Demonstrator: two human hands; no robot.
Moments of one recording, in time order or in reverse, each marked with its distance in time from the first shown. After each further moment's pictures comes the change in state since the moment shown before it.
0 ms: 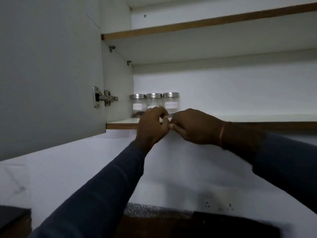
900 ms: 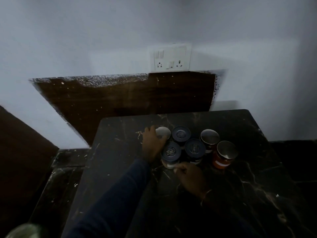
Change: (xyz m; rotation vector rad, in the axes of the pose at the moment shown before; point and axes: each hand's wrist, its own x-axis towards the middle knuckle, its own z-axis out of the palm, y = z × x) left_hand -0.479 0.125 0.118 -0.143 -0.832 -0.879; right_hand -0.498 -0.189 0.250 0.920 -0.530 1.257
